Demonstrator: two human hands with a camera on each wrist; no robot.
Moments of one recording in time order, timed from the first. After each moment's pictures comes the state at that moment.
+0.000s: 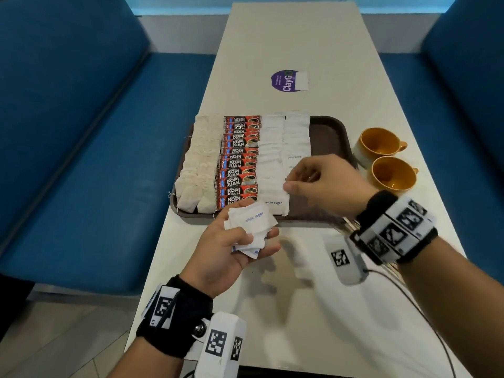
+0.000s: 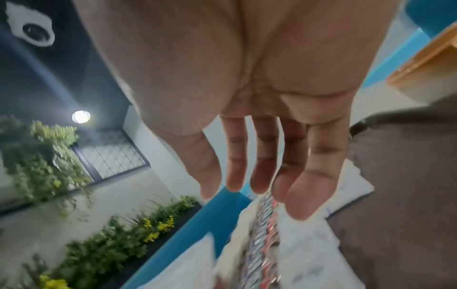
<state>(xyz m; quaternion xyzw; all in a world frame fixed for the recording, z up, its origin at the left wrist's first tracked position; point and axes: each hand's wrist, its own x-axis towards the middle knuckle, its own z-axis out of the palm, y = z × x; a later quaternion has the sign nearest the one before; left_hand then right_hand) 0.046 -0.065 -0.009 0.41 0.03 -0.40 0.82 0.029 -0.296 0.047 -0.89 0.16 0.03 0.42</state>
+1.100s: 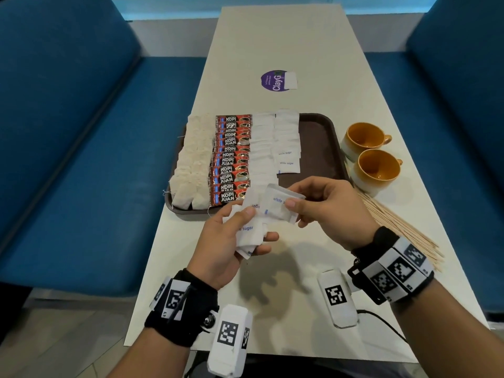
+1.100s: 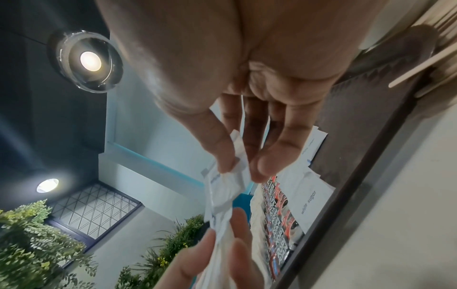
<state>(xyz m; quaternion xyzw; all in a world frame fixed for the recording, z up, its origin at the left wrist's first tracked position) 0.030 -0.082 0.007 0.52 0.05 -0.35 0.78 -0.026 -0.279 0.022 -0.73 0.18 -0.03 0.66</state>
